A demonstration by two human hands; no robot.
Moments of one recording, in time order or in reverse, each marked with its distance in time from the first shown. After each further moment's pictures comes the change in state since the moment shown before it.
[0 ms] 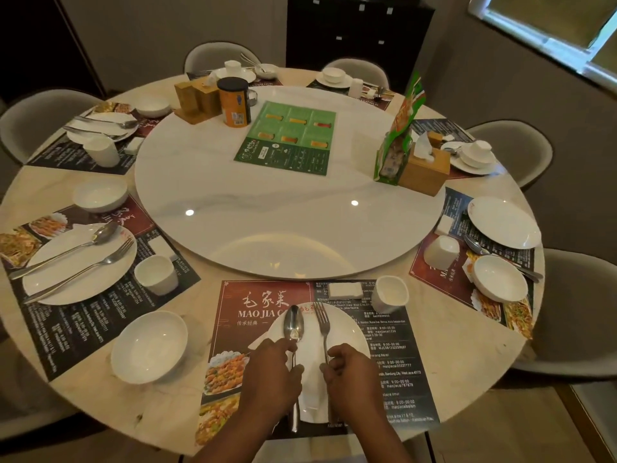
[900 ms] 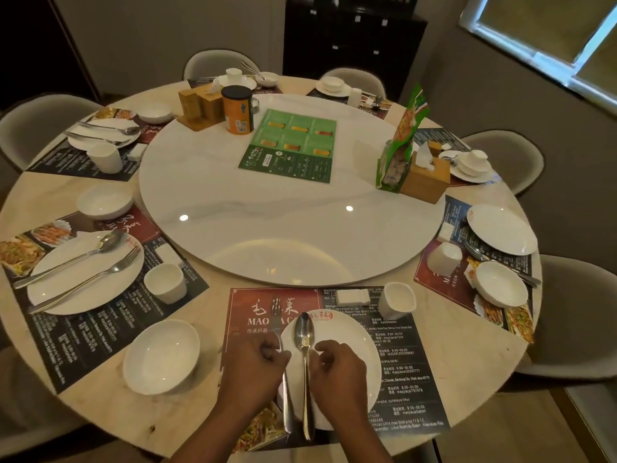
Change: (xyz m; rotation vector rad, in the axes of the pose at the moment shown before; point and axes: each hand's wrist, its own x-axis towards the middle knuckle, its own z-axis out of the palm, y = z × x) left_hand 0.012 -0.021 -0.055 -0.347 0.028 -0.065; right_hand -0.008 -0.043 0.031 0.033 0.205 -0.096
